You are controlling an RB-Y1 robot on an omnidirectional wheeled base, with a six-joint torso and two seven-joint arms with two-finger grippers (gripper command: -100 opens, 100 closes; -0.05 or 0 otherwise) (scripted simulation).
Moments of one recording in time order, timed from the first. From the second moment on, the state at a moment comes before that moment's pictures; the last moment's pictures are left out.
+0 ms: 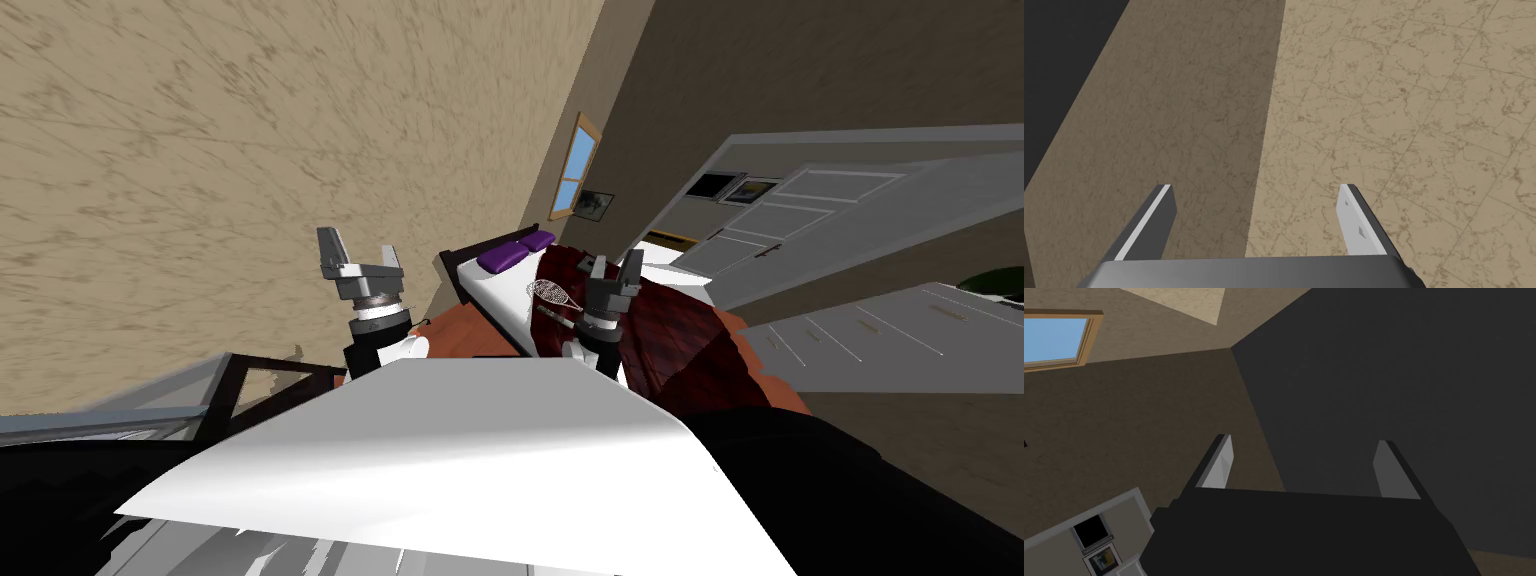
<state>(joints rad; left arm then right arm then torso) 0.50 -0.04 0.01 -2.38 0.06 -0.50 0.04 0.52 -0.04 0.04 -2.39 0.03 -0.63 0.09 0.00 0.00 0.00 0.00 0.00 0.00</state>
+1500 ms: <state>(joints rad) 0.50 -0.04 0.01 -2.38 0.06 -0.50 0.04 0.51 -0.42 0.27 -2.14 0.15 -0.46 0.32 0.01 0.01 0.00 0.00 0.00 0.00</state>
